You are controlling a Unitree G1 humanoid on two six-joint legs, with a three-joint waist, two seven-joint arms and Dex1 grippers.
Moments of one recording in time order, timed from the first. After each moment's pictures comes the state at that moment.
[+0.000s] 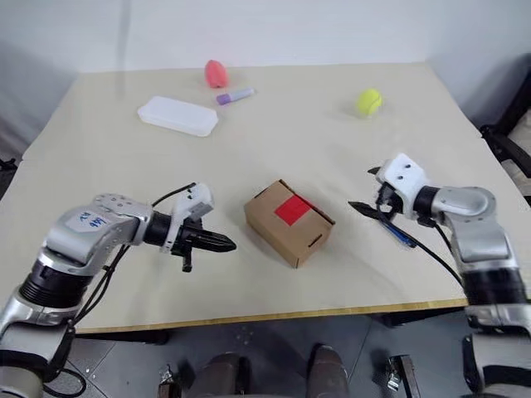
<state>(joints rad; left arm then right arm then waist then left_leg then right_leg) -0.66 0.70 -0.24 -0.20 -0.41 1.11 -1.00 -0.66 -0.76 0.04 0.36 0.09 0.10 0.92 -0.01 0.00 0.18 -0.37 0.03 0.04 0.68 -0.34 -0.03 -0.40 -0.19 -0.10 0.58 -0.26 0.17</state>
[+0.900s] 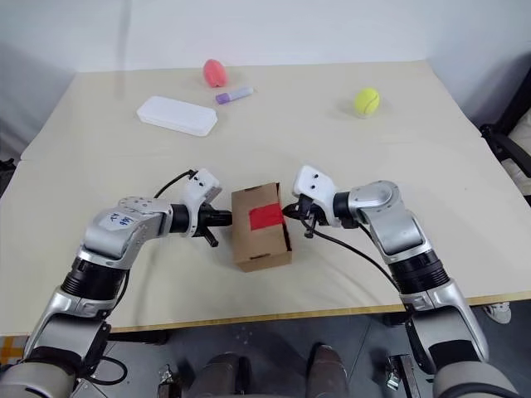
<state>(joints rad) -0.69 0.55 -0.18 0.00 -0.27 0.98 -0.69 -0.74 -0.52 0.26 0.08 0.08 0.49 1.09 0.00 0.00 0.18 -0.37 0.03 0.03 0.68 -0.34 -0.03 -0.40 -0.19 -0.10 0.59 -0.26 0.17</state>
